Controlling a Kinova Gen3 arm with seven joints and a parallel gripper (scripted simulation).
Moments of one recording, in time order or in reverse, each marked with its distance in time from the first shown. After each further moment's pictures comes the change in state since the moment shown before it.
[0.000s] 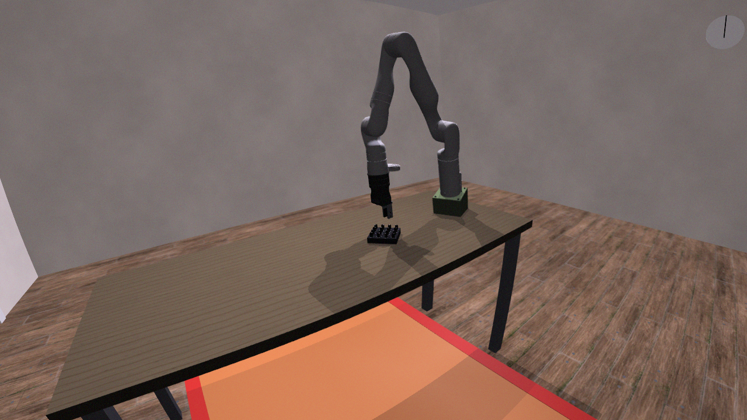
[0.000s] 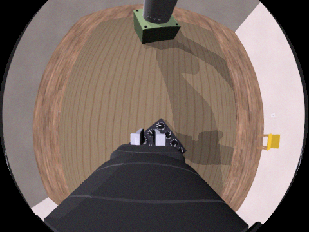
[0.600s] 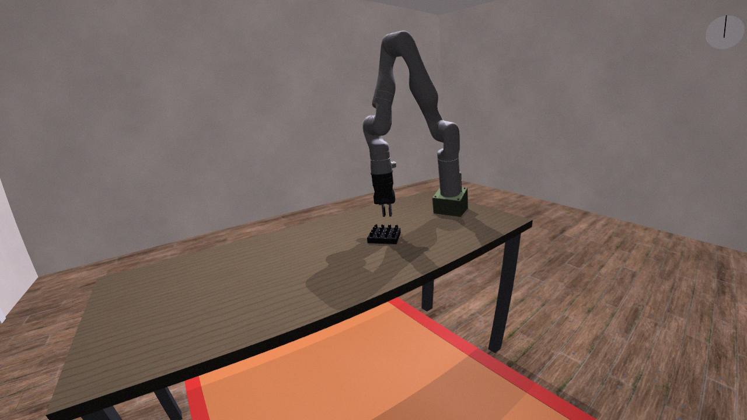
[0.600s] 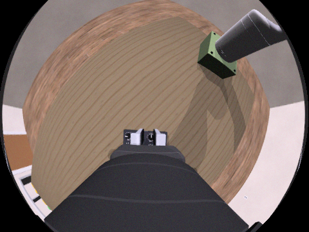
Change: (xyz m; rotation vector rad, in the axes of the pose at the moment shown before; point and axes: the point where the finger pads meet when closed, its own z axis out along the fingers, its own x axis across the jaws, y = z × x) arm -0.006 -0.003 -0.004 0.010 0.000 -0.719
